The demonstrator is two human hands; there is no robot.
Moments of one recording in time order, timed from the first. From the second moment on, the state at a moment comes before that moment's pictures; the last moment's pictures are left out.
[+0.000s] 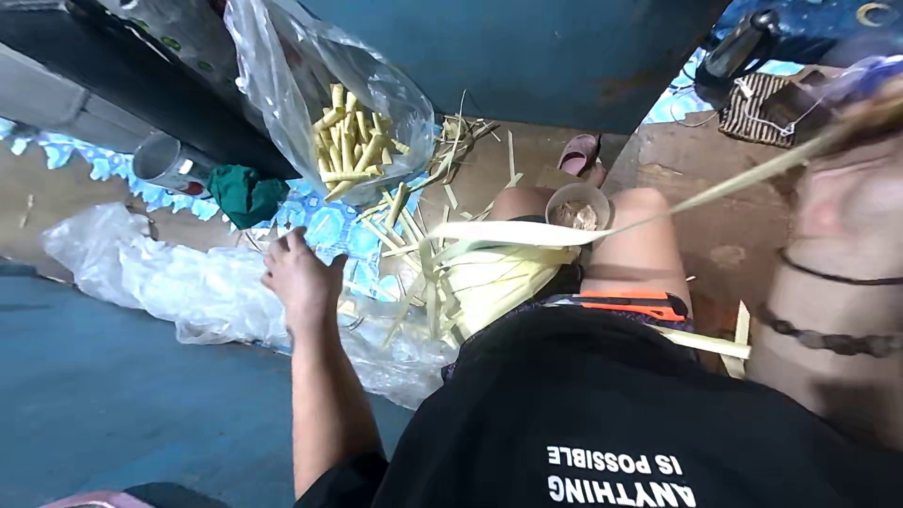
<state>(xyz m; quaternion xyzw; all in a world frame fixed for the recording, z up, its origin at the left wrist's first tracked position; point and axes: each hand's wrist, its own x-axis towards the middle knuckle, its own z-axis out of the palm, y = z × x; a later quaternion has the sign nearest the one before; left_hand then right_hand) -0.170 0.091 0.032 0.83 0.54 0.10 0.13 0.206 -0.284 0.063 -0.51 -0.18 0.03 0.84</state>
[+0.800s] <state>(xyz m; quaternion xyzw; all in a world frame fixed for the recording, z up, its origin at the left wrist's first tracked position) -0.037 -0.064 0.065 0.81 0.02 0.24 0.54 0.109 -0.209 0.051 -0.51 -0.34 0.35 0.70</state>
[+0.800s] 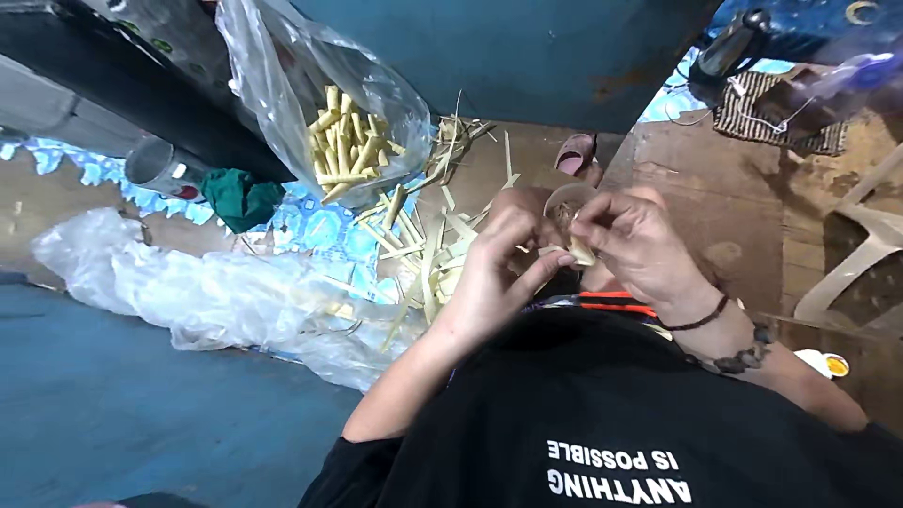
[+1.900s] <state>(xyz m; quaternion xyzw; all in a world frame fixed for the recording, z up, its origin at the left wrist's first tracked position) -0.035 -0.065 0.065 0.84 0.07 0.22 0.49 0.104 -0.218 0.045 -0.56 -0.37 0.40 0.63</state>
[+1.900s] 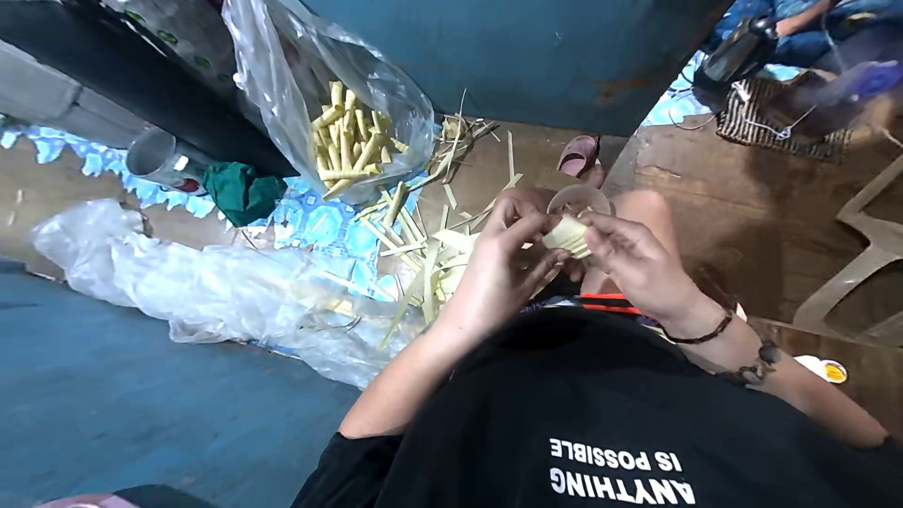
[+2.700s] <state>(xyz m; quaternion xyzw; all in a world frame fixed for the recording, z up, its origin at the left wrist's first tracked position) -0.025 -0.041 0.054 0.79 0.05 0.07 0.61 0.098 -0.236 0.026 -0.67 -0.46 0.20 0.54</state>
